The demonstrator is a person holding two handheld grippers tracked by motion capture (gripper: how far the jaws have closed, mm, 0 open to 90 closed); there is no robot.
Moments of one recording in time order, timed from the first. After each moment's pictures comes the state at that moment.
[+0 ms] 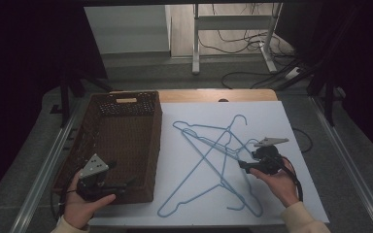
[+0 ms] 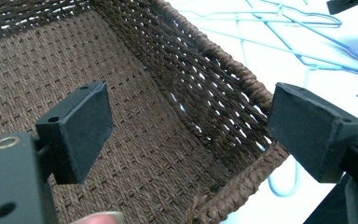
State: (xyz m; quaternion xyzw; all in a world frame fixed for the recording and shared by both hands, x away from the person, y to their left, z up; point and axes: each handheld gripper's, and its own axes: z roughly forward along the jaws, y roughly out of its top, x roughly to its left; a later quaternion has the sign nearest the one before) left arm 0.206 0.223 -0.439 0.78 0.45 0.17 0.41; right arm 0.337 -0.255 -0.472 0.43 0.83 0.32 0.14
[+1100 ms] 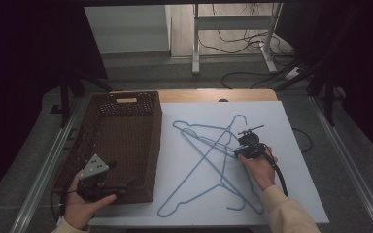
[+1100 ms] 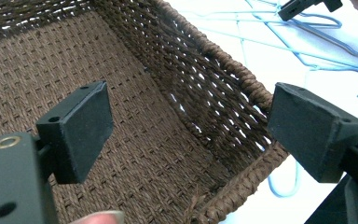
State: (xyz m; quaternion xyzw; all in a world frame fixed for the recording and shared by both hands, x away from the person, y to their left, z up) left arm 0.204 0.223 -0.439 0.77 0.45 0.17 0.41; right arm 0.394 -0.218 -0.501 0.51 0.82 0.21 0.13
